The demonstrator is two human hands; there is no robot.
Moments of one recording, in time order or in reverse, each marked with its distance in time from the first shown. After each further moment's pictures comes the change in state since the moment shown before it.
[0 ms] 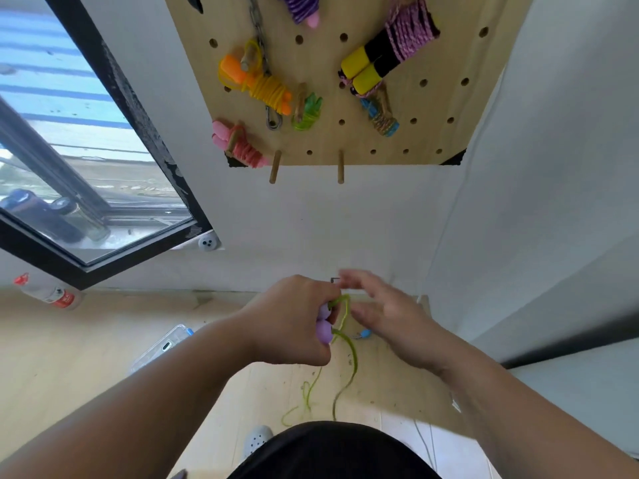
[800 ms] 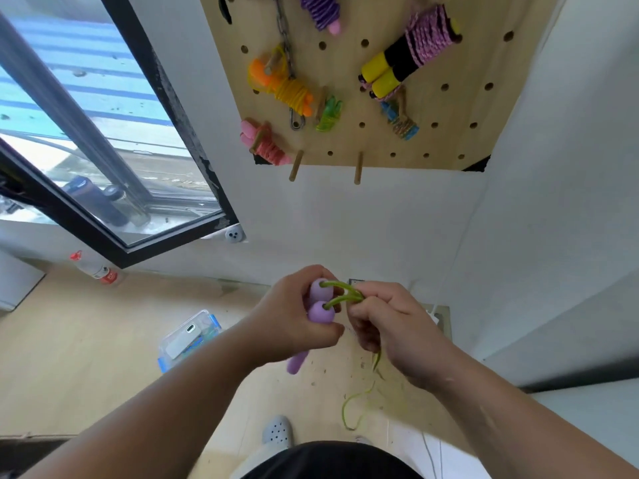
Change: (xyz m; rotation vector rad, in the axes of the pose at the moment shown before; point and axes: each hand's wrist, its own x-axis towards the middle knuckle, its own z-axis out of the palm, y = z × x) left_hand -0.021 0.030 0.017 -0.534 0.284 -0.224; right_hand -0.028 -0.042 -0.001 0.361 -0.027 -0.036
